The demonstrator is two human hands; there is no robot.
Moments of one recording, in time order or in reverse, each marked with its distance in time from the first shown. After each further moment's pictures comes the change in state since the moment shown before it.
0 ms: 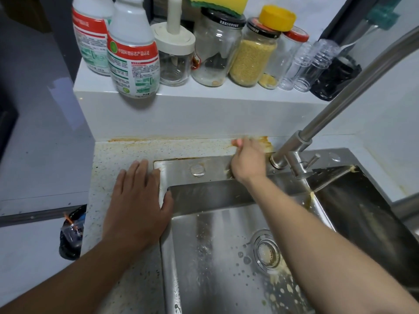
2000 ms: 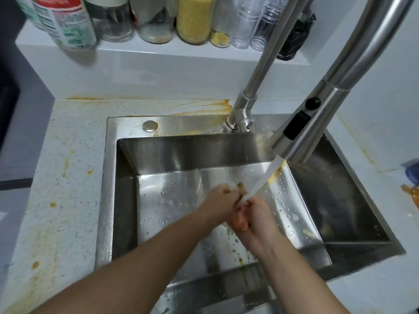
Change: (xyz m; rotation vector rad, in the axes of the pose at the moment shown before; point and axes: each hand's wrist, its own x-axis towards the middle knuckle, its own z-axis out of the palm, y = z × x) left_hand -0.062 0.270 0.056 -1.158 -0.627 -0.400; right_hand -0.213 0.099 -0.133 1.574 -0.413 0.997
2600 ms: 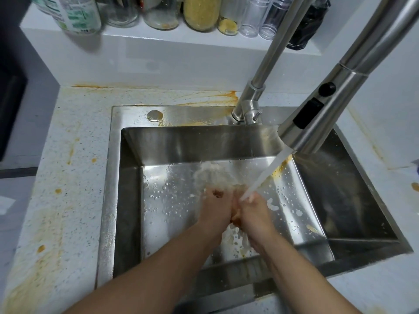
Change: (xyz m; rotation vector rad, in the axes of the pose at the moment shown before) left_hand -0.018 -0.028 0.016 -0.456 0.238 -0.159; right_hand 0.011 0.018 -0.020 -0.686 0.079 -0.240
